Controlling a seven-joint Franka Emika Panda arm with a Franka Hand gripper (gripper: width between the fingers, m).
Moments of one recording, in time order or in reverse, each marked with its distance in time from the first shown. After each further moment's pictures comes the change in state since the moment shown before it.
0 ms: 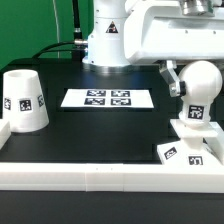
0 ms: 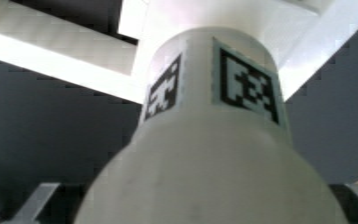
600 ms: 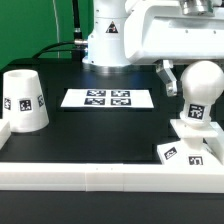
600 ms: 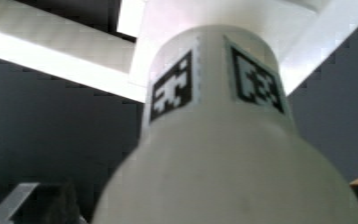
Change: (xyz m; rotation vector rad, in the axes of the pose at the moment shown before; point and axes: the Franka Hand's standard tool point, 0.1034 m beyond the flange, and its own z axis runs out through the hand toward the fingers) arm 0.004 -0.004 -0.004 0.004 -0.004 -0.002
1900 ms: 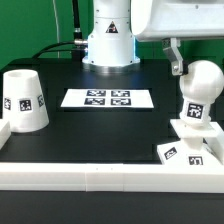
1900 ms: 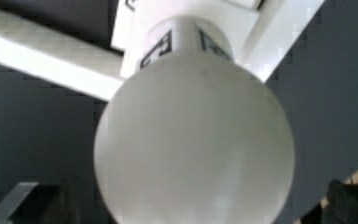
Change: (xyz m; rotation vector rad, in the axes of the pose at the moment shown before) arm 0.006 0.000 -0.021 0.065 -0.246 -0.004
